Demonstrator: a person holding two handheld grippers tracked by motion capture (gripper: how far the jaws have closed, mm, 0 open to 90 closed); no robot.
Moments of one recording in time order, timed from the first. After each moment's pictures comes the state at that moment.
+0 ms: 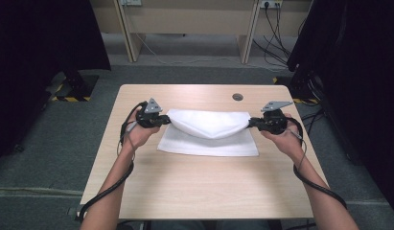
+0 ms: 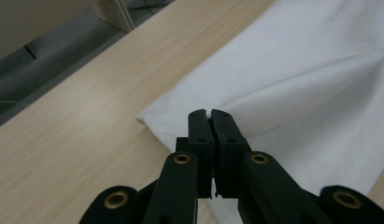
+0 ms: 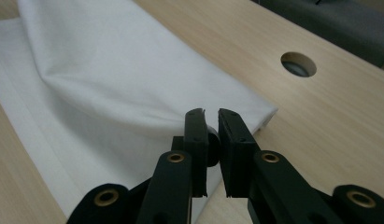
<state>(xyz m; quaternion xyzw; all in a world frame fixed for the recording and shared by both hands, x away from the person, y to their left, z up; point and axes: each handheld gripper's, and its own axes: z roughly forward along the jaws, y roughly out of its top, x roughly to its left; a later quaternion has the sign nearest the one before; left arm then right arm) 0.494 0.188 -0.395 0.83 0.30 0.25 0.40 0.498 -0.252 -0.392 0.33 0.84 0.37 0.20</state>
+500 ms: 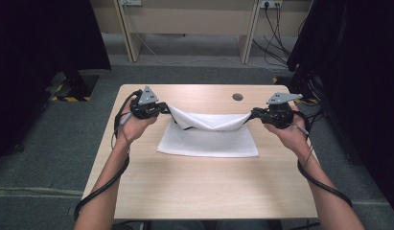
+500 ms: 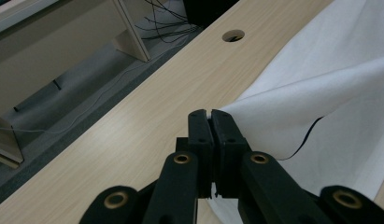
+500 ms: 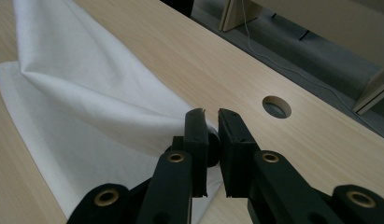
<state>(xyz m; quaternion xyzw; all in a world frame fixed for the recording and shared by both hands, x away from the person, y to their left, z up) 0.478 0.187 -0.350 0.82 0.26 0.29 0.41 0.483 -0.251 -0.352 0.31 0.83 0.41 0.24</state>
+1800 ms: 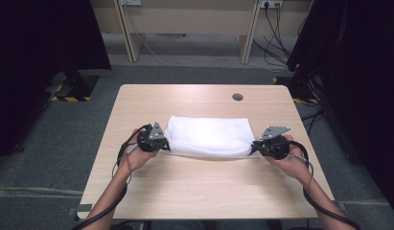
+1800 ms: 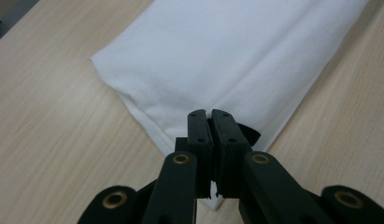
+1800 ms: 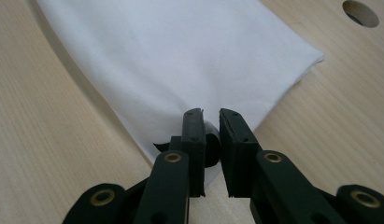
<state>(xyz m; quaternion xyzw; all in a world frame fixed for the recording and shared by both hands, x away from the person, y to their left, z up) 0.447 0.185 -0.452 0.89 0.25 0.21 0.32 0.443 -0.261 -0.446 0.27 0.89 0.31 0.19</state>
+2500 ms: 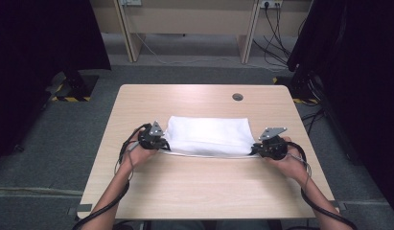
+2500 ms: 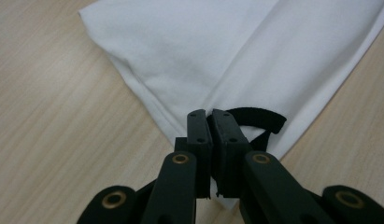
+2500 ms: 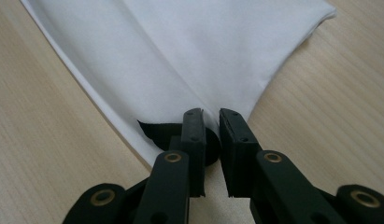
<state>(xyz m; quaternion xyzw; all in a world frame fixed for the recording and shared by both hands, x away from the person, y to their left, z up) 0.458 0.189 -0.465 0.89 0.28 0.18 0.31 0.451 -0.266 -0.460 0.30 0.89 0.29 0.17</state>
